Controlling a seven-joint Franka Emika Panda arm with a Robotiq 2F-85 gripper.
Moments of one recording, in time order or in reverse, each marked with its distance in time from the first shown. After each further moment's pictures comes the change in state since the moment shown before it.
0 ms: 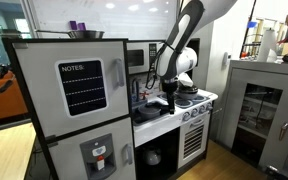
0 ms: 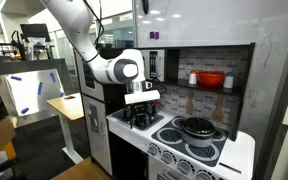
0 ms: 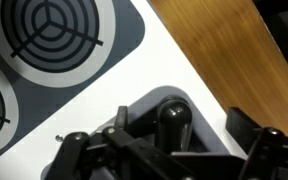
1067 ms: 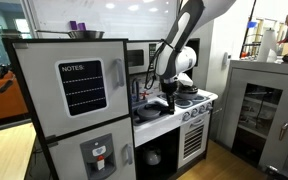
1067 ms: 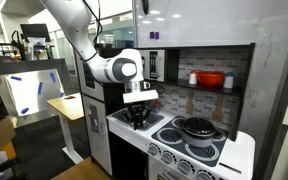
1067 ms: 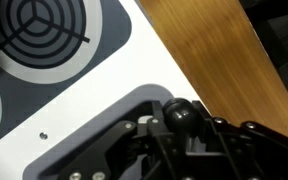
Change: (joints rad) arm -0.001 -0.013 0.014 -0.010 0.000 -0.036 -0.020
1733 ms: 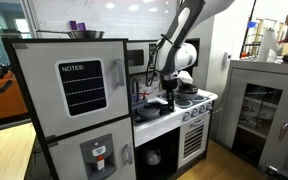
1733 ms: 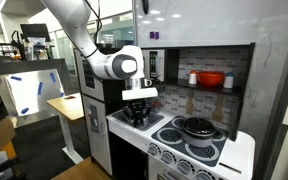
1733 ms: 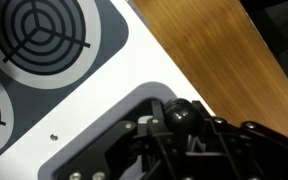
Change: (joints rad) arm -0.002 -0.024 0.000 0.001 0.039 -0.021 0.036
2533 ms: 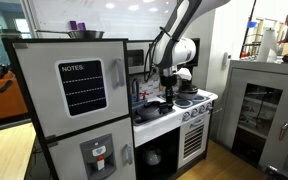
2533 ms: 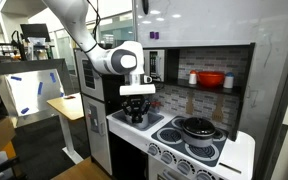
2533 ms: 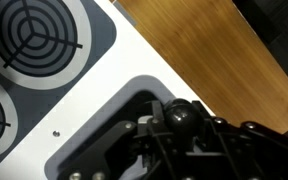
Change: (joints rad) arm 0.000 -0.035 0.009 0.005 0.050 -0.060 0.036
